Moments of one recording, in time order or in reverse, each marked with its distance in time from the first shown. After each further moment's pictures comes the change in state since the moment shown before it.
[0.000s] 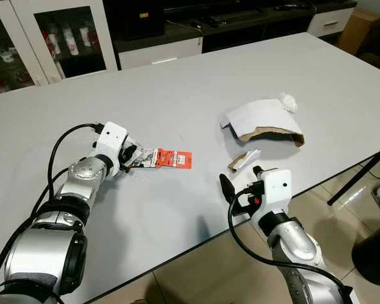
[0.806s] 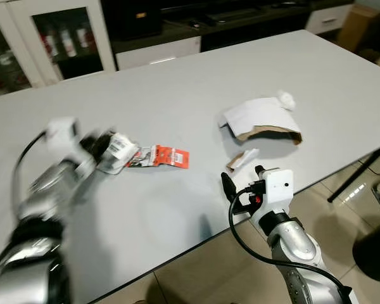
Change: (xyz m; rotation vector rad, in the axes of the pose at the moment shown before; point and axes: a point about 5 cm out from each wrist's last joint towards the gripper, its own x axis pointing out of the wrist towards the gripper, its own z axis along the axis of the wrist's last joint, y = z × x) left arm -0.043 0.044 -0.022 -0.583 -0.157 0.086; right arm 0.000 -0.002 0.000 0.008 -0.013 -0.034
